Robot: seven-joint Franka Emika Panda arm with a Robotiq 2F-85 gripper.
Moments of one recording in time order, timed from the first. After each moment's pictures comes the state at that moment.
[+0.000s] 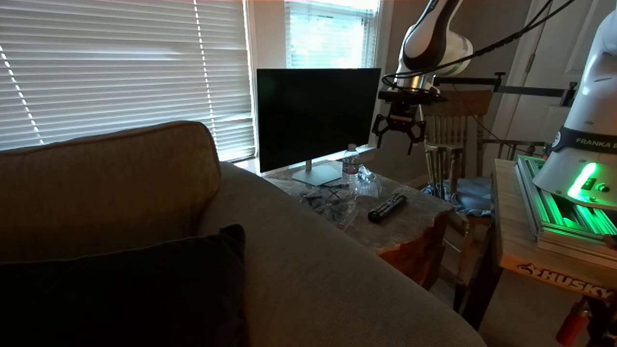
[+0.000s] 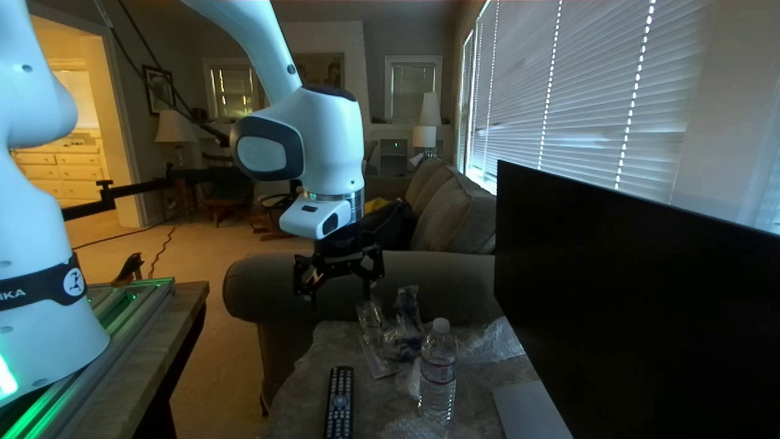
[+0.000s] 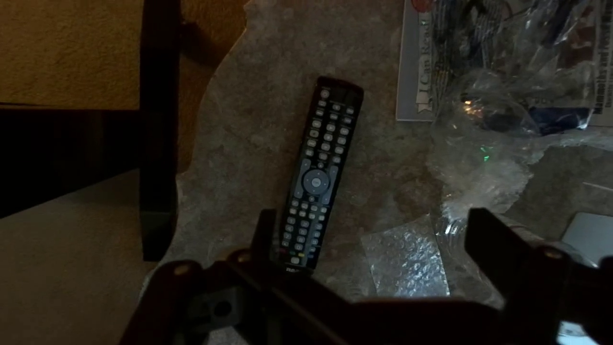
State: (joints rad) arm -0.05 0.16 0.09 -2.69 0.50 2.88 1.04
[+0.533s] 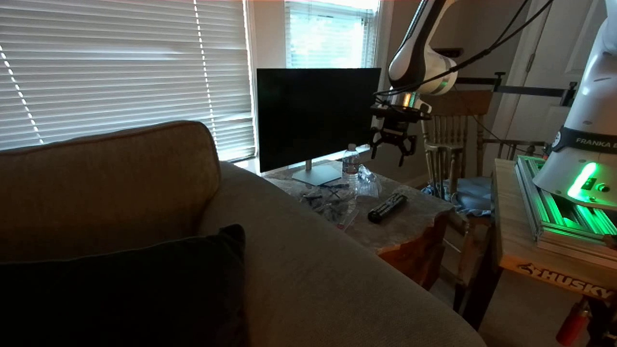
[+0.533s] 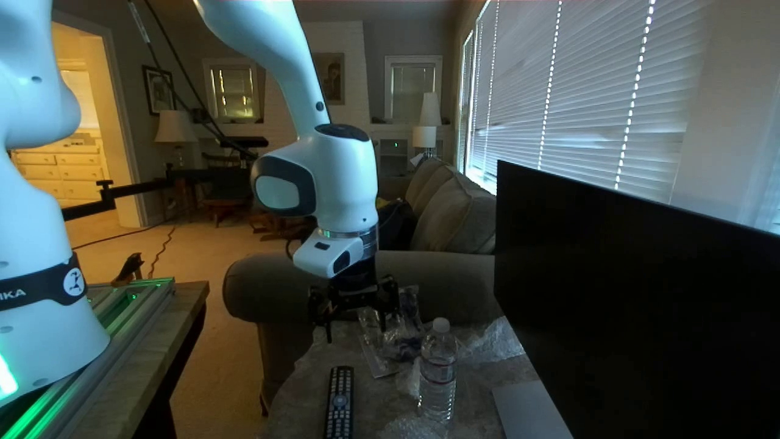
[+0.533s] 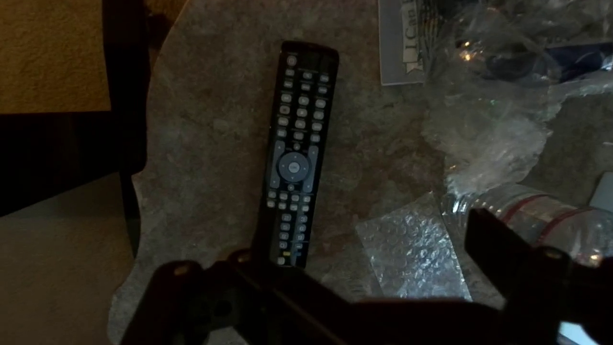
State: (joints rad) arm -0.10 0.36 0.11 -2.58 0.59 3.01 1.01
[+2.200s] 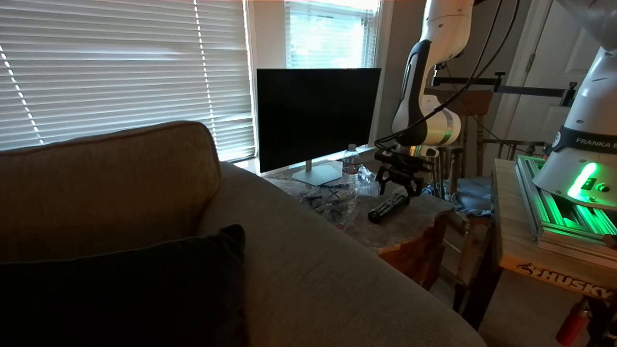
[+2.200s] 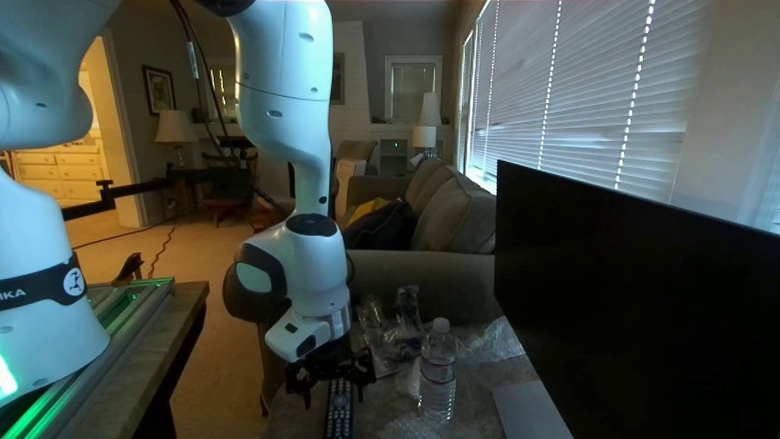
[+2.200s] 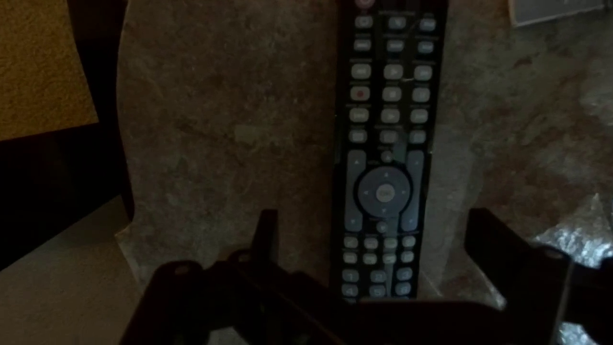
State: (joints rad) arm -0.32 0.82 0.32 -2.51 0.58 3.43 1.04
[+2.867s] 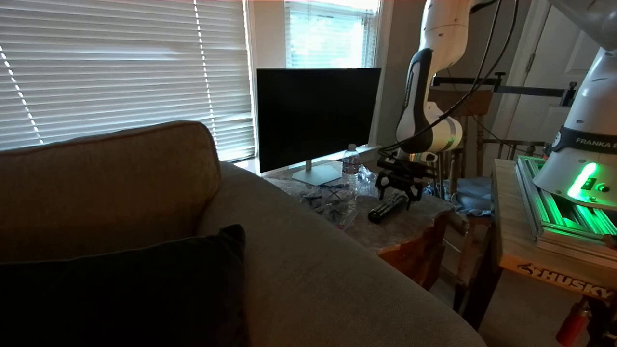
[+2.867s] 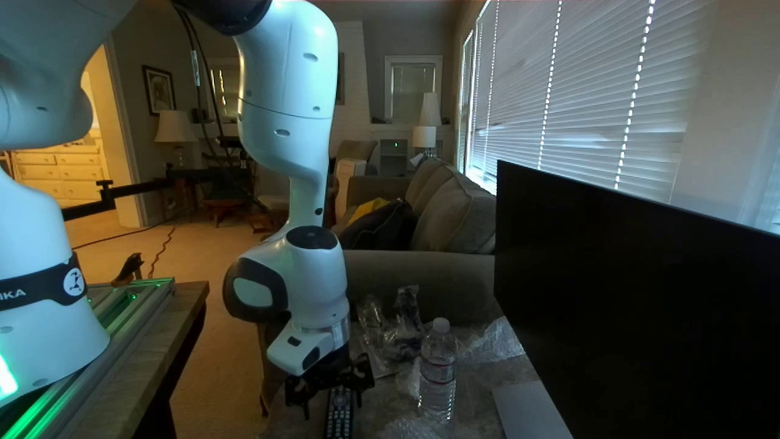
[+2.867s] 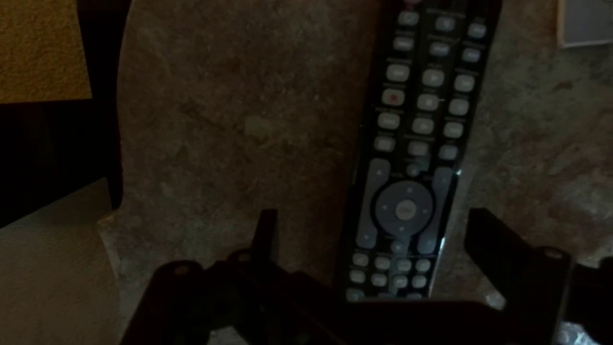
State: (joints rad) arm -0.32 0.87 0.29 -2.49 0.45 3.45 1.02
